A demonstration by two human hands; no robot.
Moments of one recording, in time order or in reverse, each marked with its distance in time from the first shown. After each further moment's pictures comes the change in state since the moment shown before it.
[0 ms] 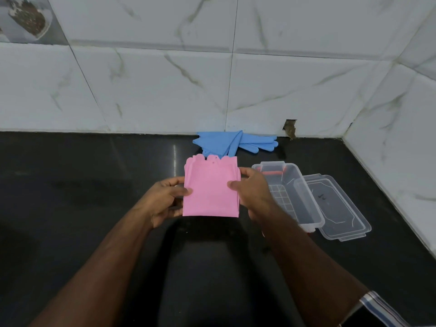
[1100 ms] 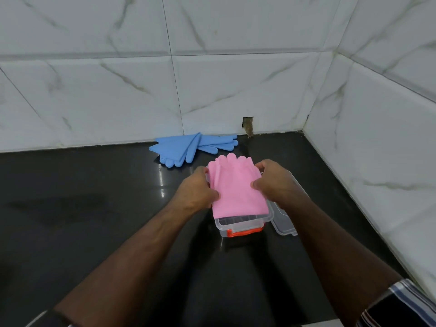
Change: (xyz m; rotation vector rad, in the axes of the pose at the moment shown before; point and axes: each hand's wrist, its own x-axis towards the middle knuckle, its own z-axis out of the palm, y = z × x) left_hand 0.022 0.024 0.197 0.831 0.032 0.167; right_hand 0.043 0.018 -0.177 -0.547 0.056 -0.098
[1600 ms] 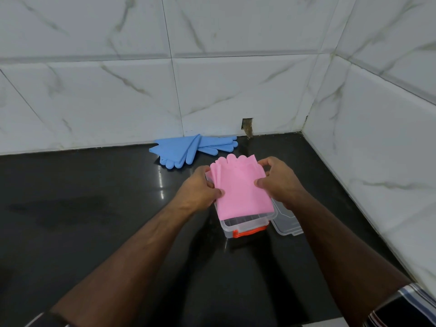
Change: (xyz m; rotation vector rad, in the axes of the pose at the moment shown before) left_hand -0.005 0.000 -0.001 -0.123 -0.013 0.030; right_hand -0.002 0.007 -0.006 0.078 0.039 -0.027
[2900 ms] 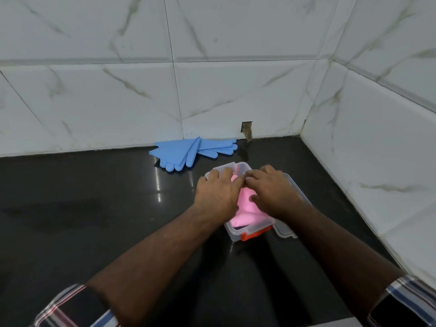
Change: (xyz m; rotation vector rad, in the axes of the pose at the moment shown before) left_hand -0.002 0.020 0.030 1.035 0.056 0.411; right_hand -0.002 0.017 0.013 -0.880 -0.025 -0.661
